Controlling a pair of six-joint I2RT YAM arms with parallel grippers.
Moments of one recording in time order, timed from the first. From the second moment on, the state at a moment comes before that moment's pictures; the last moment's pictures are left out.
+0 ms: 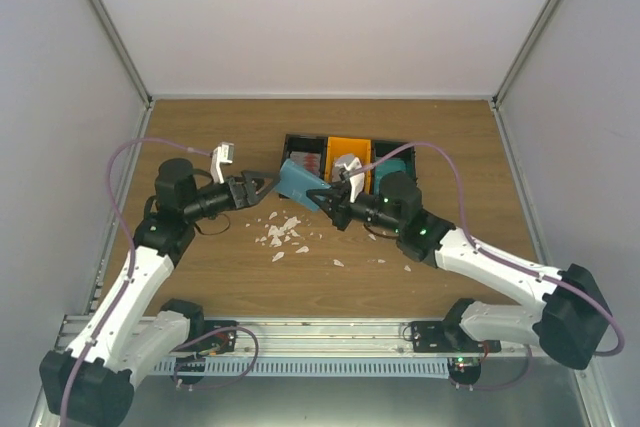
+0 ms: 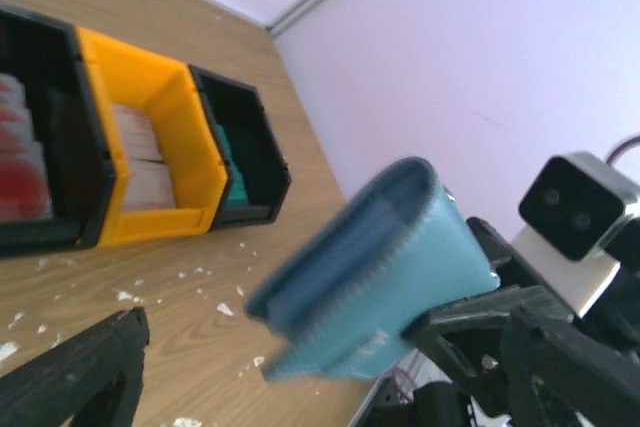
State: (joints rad) left arm -0.22 0.90 0.74 -0.13 0.78 -0.72; right arm 0.80 1.17 0.74 0.29 -0.39 0.35
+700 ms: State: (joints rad) left arm -0.22 0.77 0.69 -0.20 0.61 -0.86; right arm 1.18 1.42 0.80 0.33 0.52 -0.28
